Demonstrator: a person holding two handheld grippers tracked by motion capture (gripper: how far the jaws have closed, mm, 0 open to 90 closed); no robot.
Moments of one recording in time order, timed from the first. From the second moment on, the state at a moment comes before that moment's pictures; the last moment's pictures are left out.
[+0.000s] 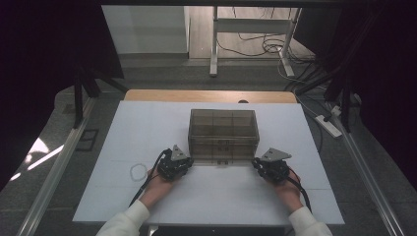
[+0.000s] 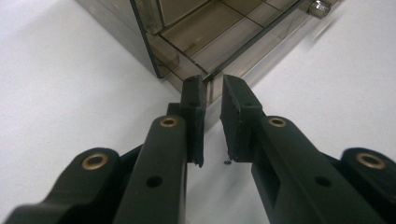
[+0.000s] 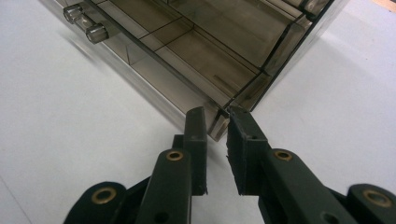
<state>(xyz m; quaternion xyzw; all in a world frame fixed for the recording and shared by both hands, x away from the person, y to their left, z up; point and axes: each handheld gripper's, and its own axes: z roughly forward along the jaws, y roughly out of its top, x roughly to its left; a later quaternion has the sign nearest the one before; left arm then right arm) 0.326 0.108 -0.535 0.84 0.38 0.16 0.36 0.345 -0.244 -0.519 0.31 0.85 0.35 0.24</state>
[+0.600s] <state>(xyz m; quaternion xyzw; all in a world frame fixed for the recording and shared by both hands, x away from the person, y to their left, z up) 0.320 0.110 -0.533 0.84 0.37 0.16 0.36 0.341 -0.246 -0.519 0.31 0.85 0.35 0.24</state>
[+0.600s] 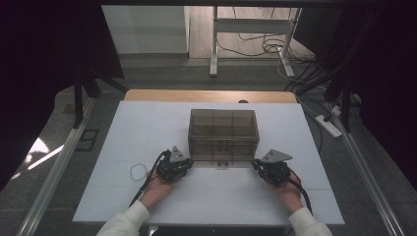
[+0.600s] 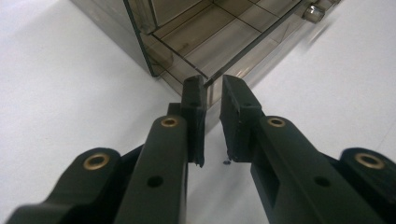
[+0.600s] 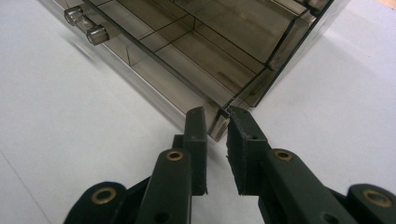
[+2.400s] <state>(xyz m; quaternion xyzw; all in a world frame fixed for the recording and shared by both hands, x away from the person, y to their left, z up) 0.304 0.115 -0.534 0.85 0.37 0.14 0.36 0.318 -0.248 -0.517 0.30 0.86 0.36 0.22</state>
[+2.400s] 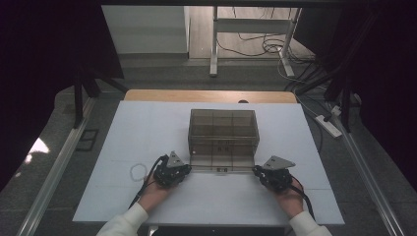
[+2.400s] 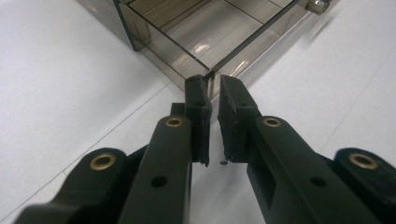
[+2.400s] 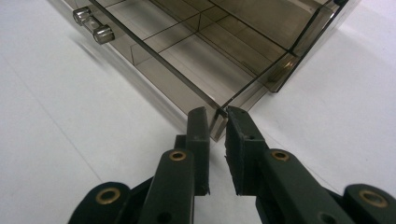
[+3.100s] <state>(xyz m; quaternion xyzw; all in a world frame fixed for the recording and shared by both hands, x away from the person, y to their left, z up) 0.292 0.113 -0.532 0.85 0.37 0.13 0.35 0.307 -0.251 -0.516 0.30 0.86 0.36 0.22</state>
